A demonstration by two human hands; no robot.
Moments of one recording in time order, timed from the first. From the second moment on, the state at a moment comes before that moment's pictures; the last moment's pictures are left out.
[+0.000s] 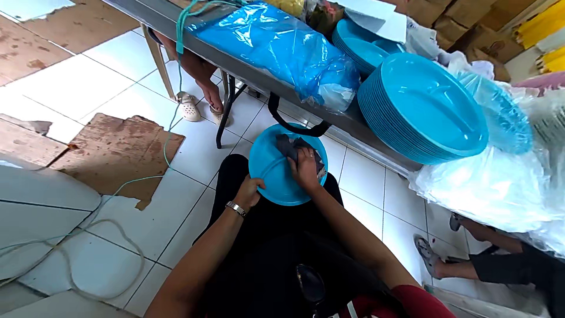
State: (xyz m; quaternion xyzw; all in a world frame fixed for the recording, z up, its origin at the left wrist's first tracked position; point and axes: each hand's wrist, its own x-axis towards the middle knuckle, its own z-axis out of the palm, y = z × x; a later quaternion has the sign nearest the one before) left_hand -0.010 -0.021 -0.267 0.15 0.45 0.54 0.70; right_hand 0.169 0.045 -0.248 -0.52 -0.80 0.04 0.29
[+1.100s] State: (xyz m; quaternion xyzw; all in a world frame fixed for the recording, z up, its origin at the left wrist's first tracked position) left_hand -0.012 -0.017 -0.273 0.21 0.38 0.63 0.65; right_hand 0.152 -0.015 -0.245 -0.43 -0.88 0.17 0.13
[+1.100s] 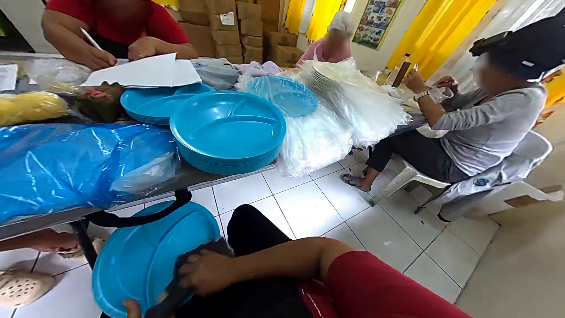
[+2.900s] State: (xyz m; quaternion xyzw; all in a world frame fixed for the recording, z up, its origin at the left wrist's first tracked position) left_hand -0.003 -0.013 -0.271 0.15 0.46 0.63 0.60; right_hand 0.149 -0.020 -0.252 -0.38 -0.86 0.31 0.15
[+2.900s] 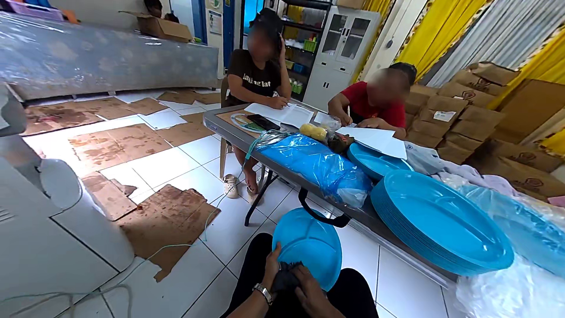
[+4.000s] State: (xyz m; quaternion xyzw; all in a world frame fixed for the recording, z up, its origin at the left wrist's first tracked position) left_hand -0.003 -0.012 -0.266 0.19 0.46 0.55 0.67; right_hand 0.226 0.072 -0.216 -0.60 -0.75 0.04 0.29
